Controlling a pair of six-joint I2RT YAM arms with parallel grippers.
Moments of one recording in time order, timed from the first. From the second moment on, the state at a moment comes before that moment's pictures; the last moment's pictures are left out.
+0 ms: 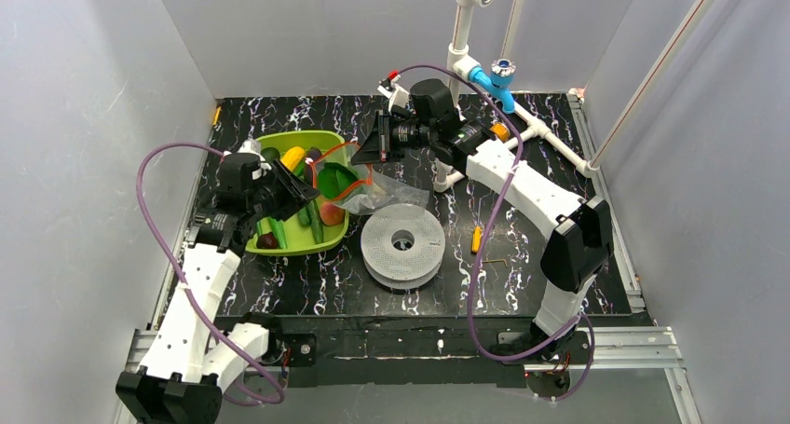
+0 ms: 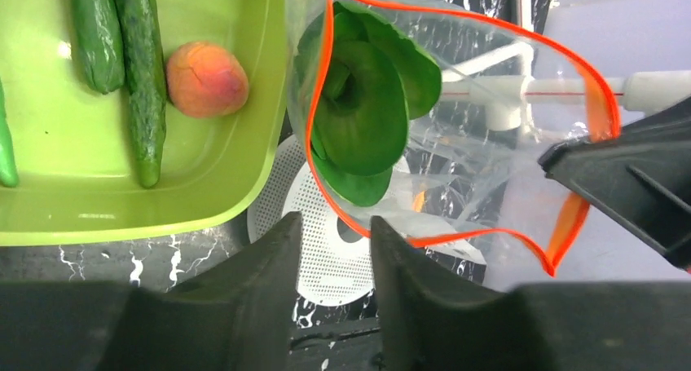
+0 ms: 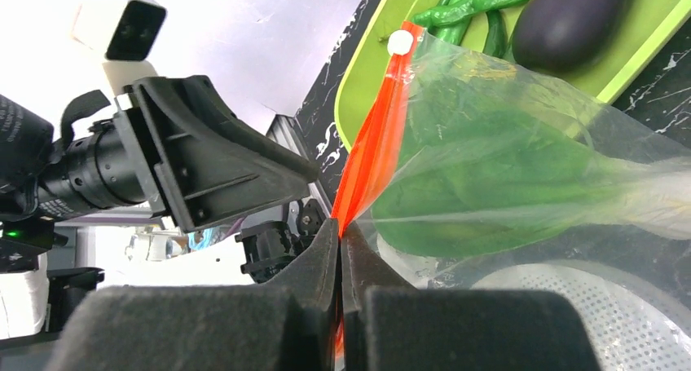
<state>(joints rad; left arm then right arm) -0.18 0.92 1.03 -0.76 0.18 -0.82 0.71 1.78 1.69 -0.30 -0.63 0.68</state>
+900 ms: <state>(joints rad) -0.17 1.24 1.16 -0.45 0.36 -0.82 0.71 1.77 1.70 -0.45 -0.42 0.47</state>
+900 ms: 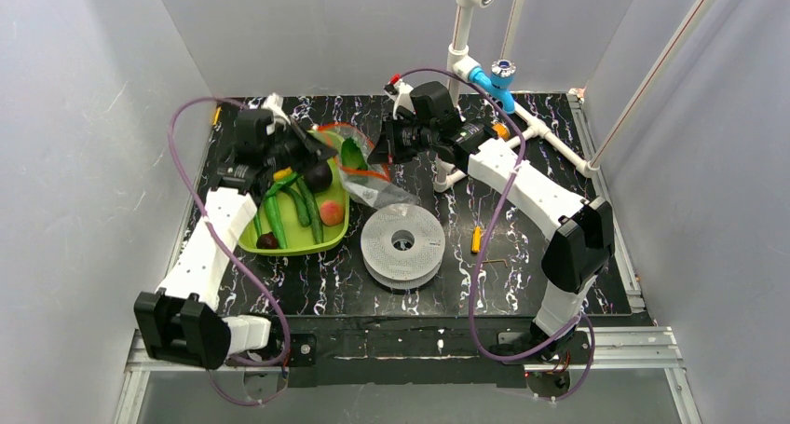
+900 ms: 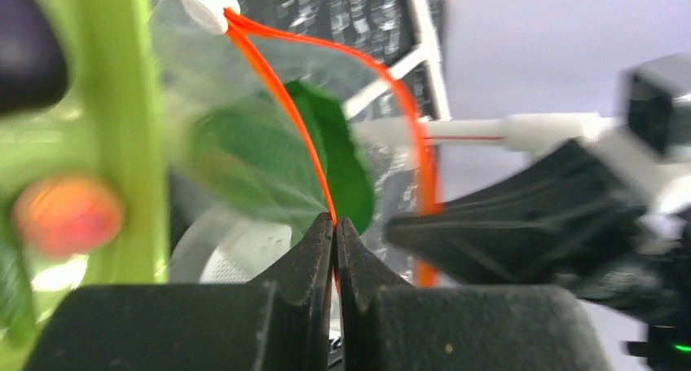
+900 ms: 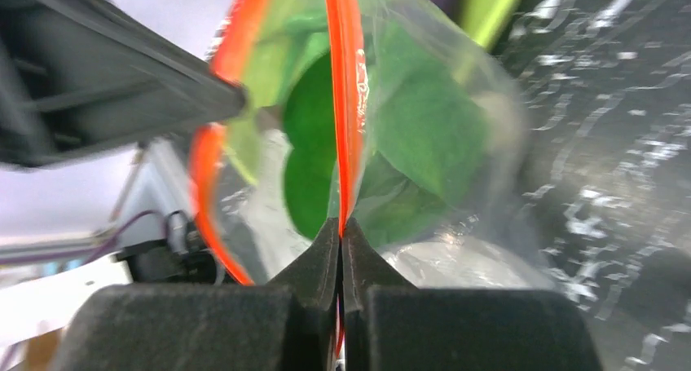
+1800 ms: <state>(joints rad) -0.23 1.30 1.09 -0.39 0.53 -0.76 0.72 1.73 1.64 -0.52 0.00 0.08</state>
